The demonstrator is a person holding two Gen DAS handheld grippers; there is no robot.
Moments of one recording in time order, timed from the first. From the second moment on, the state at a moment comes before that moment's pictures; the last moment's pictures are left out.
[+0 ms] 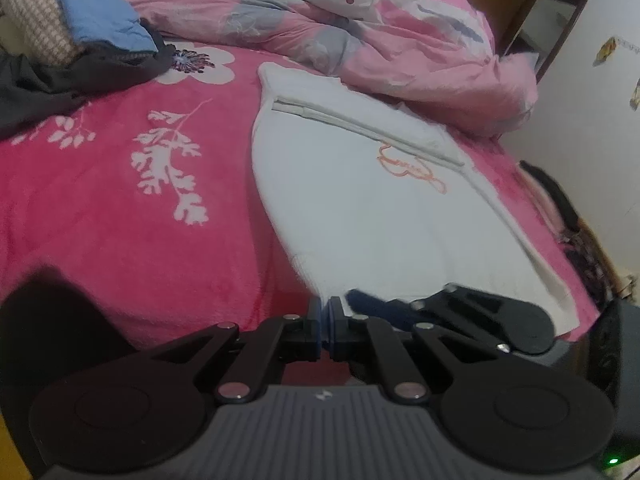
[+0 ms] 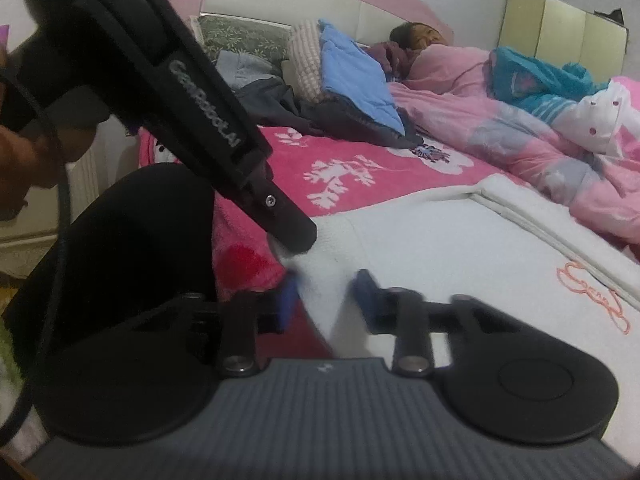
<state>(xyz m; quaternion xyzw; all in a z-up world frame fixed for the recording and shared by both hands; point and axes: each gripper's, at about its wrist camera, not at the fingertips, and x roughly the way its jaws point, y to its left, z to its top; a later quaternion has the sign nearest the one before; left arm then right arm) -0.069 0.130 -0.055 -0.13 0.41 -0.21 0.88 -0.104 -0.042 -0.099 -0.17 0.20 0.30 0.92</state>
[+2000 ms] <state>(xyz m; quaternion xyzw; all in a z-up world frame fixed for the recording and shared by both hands) 0.001 0.088 -0.096 -0.12 0.50 -0.23 0.82 -0.151 -0.429 -0.111 0.35 0.32 -0.01 0.88</state>
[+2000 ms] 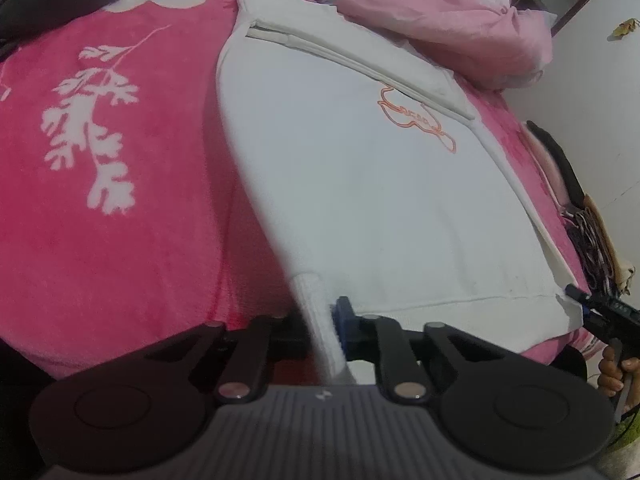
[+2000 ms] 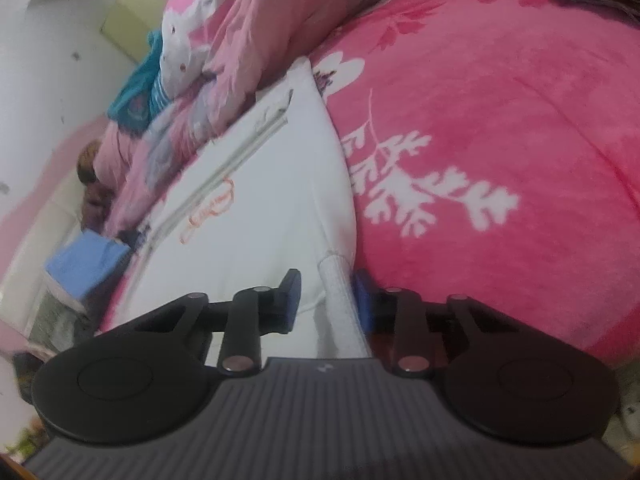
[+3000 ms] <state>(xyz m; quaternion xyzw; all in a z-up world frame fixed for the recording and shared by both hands) -0.044 0.139 -0.090 -0.07 0.50 -0.23 0.83 -0.221 -0.354 -0.083 0.29 0.38 -0.05 0.88</state>
